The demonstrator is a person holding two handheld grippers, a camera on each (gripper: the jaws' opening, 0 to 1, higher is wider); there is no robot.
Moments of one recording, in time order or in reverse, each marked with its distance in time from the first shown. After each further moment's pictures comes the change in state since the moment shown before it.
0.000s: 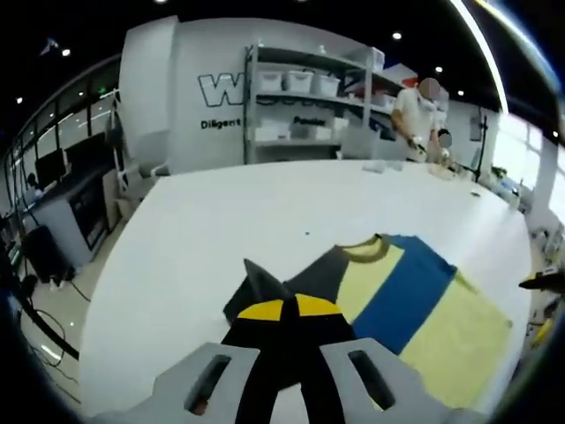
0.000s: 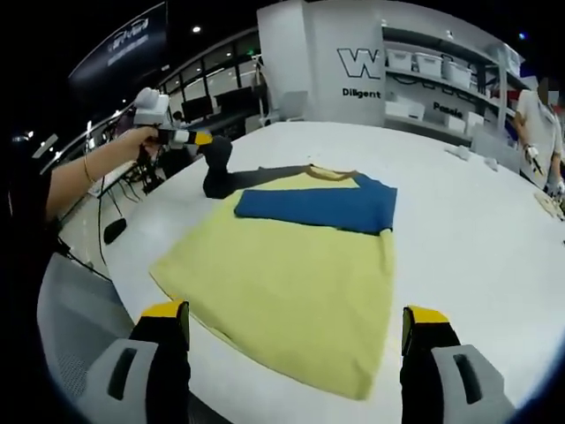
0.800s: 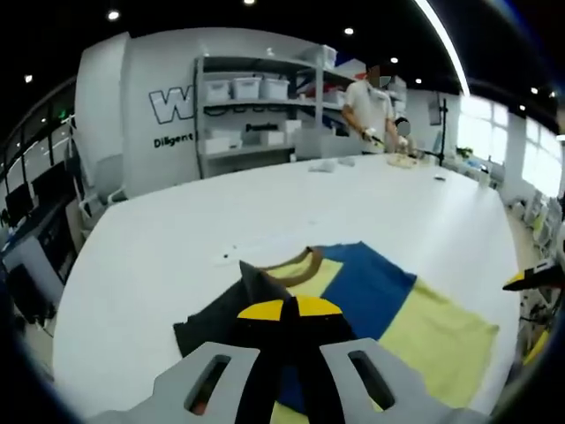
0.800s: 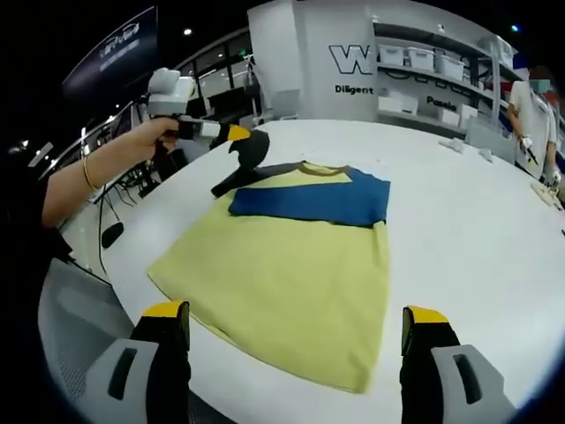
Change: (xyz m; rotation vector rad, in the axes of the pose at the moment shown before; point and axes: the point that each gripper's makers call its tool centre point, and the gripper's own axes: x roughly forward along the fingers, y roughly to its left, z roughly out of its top) left arm 0.038 -0.131 0.011 0.151 -0.023 -0.161; right arm -0.005 -0.007 -0.006 0.036 0.004 -0.019
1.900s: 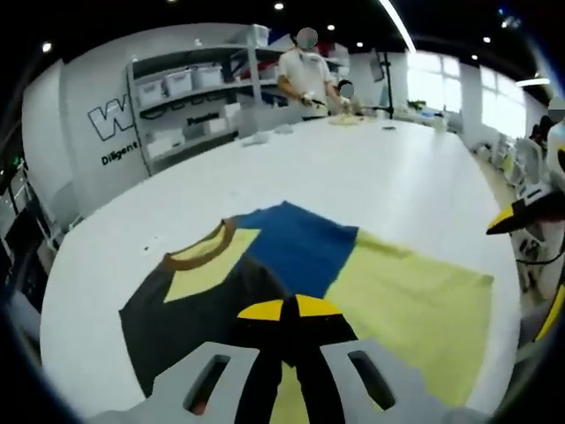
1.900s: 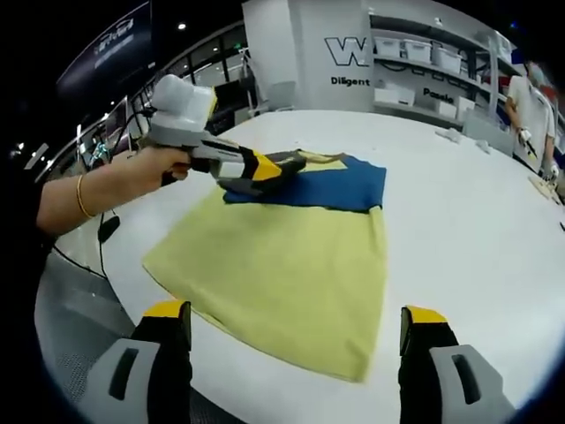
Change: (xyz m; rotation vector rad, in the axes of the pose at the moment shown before) left arm 0.034 -0.096 -0.060 0.188 0.093 -0.173; right arm 0.002 -0.004 -0.016 0.013 0.038 -0.014
